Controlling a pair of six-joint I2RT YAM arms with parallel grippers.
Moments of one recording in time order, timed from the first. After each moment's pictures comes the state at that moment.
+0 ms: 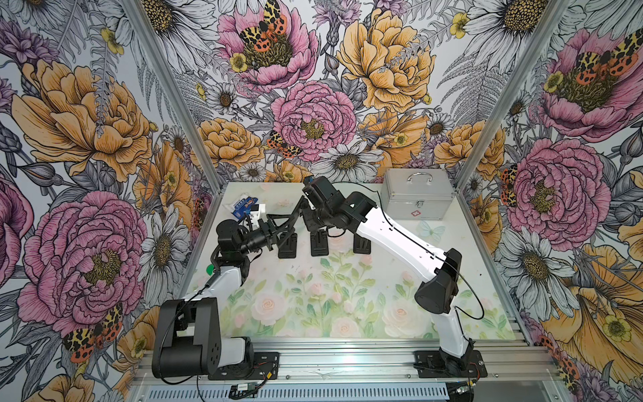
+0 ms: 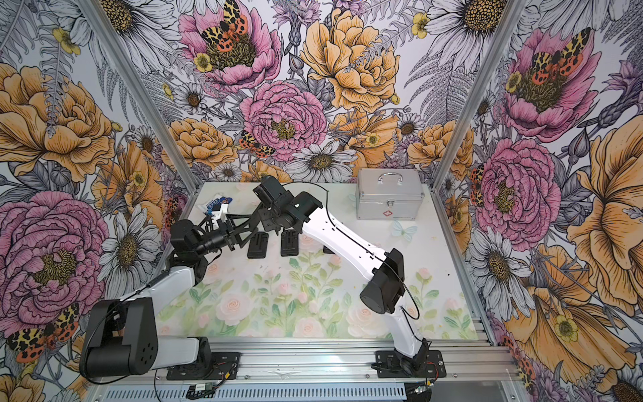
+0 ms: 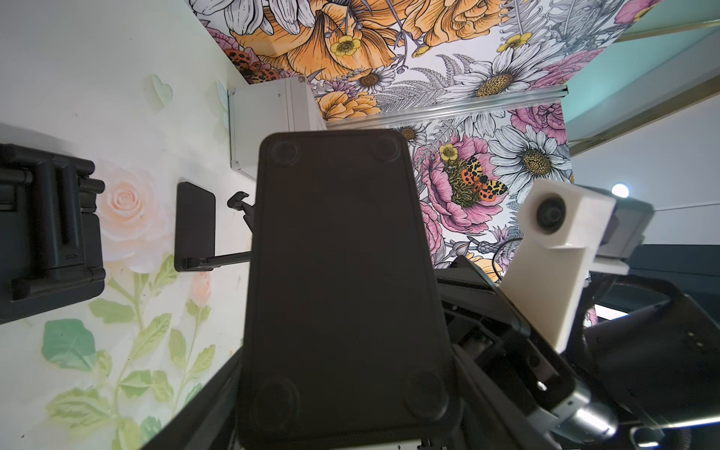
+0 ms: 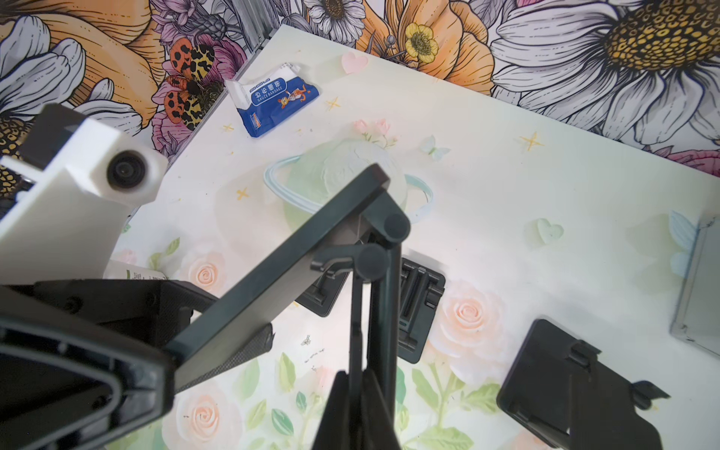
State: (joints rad) left arm 0.04 1.34 0.61 0.68 1.06 -1.42; right arm 0.90 2.09 2.28 -1.01 0.17 0.35
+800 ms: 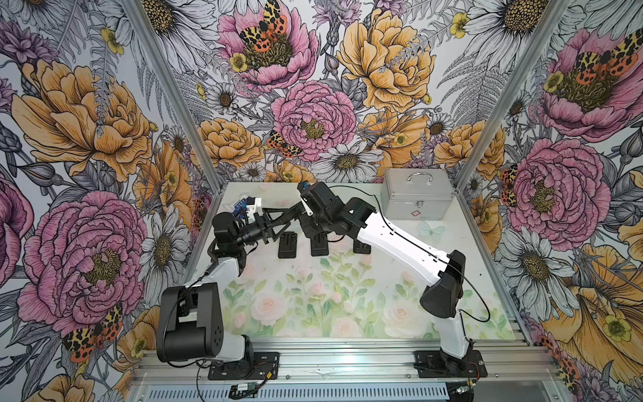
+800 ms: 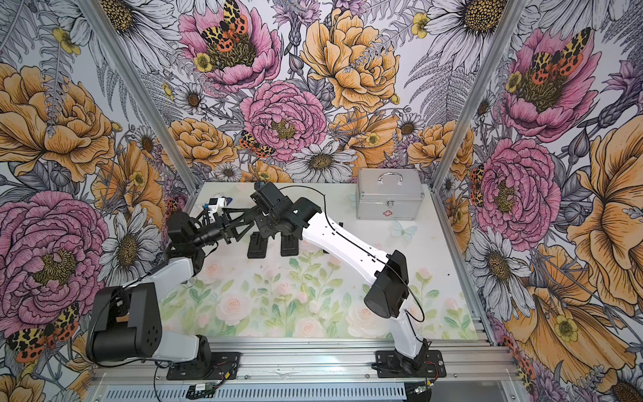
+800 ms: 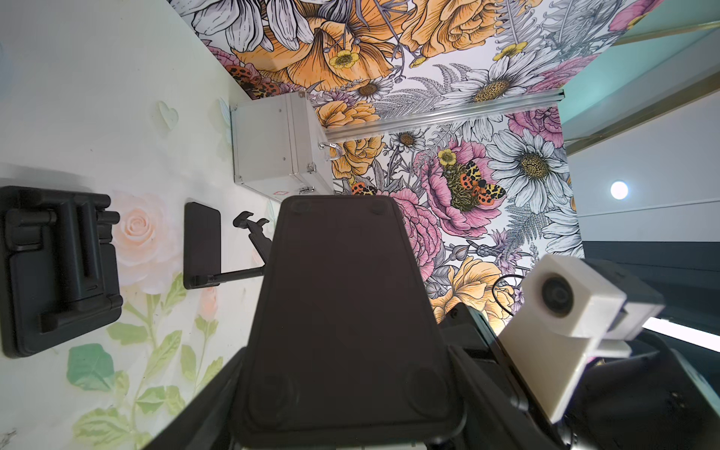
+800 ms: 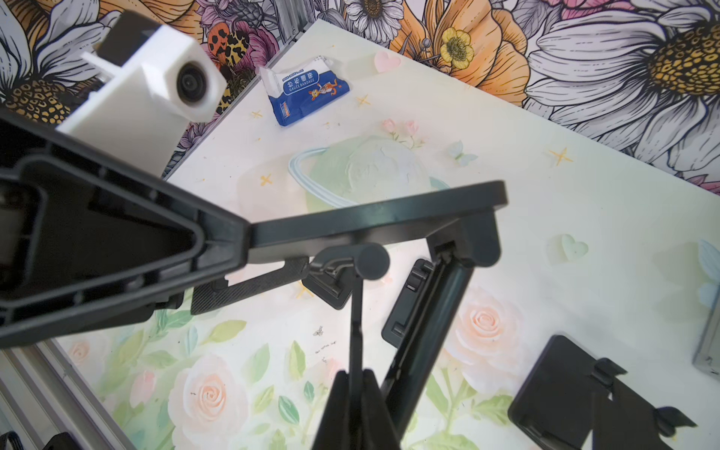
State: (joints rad) left arm 0.10 1.45 0.71 0.68 1.13 -1.39; right arm 0.93 2.04 2.18 -0.94 0.14 0.29
